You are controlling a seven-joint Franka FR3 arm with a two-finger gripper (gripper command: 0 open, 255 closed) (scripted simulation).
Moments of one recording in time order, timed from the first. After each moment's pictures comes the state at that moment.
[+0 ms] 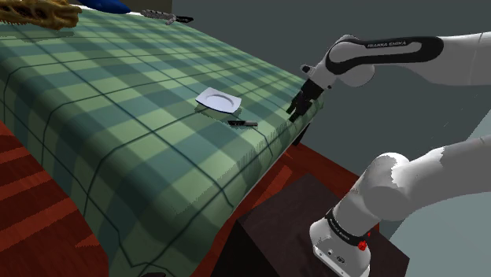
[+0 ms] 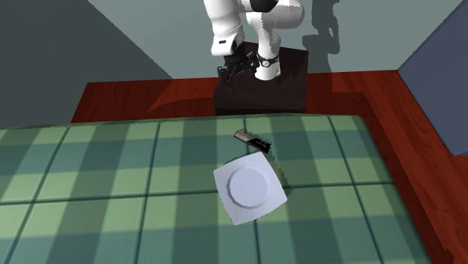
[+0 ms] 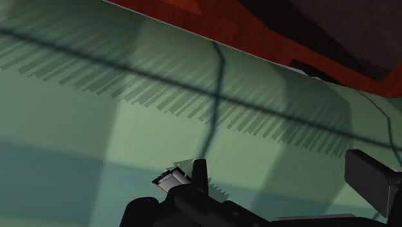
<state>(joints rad) 0.16 -0.55 -0.45 -2.57 0.10 2.13 -1.01</state>
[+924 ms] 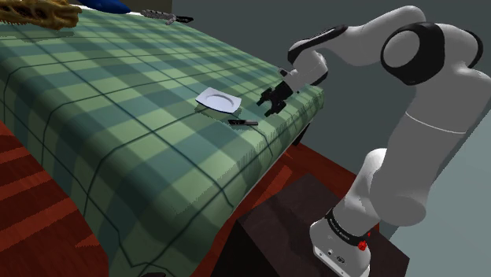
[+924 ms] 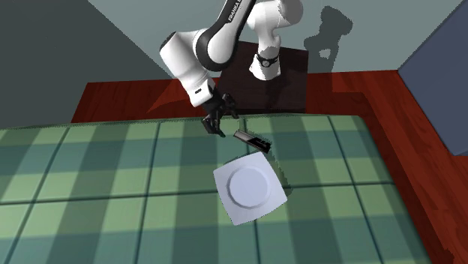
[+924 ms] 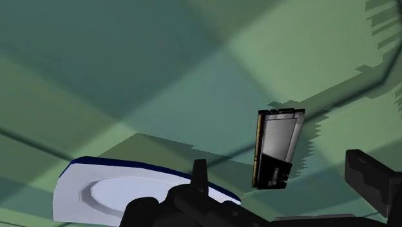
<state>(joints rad) 0.46 0.17 -0.86 -2.14 0.86 2.02 -2.13</state>
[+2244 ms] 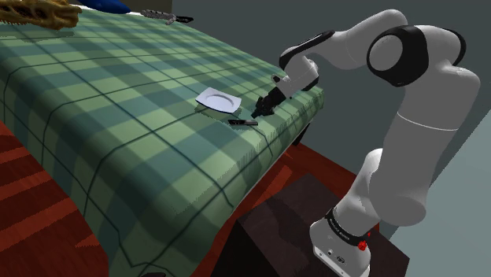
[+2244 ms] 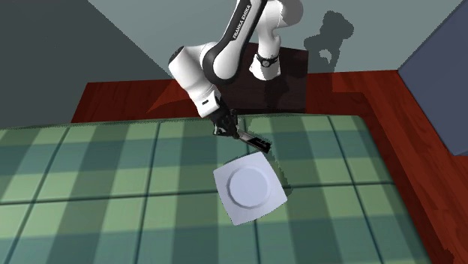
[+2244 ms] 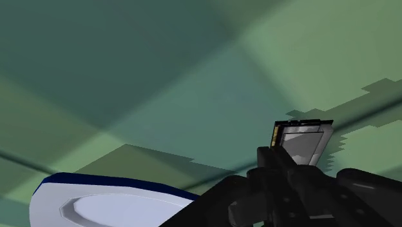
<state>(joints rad) 0.46 0.24 -0.82 -2.14 0.96 2.05 -2.20</state>
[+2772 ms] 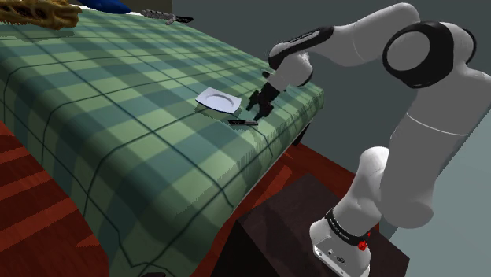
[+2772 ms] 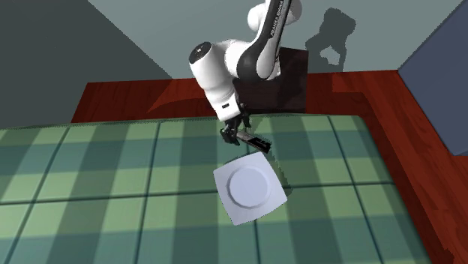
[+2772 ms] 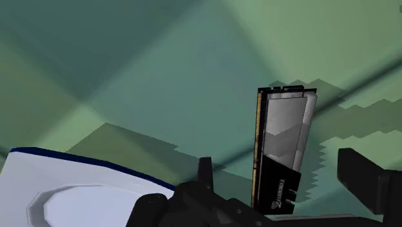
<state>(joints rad) 0.64 0.16 -0.85 -2.16 0.68 2.20 -1.92</state>
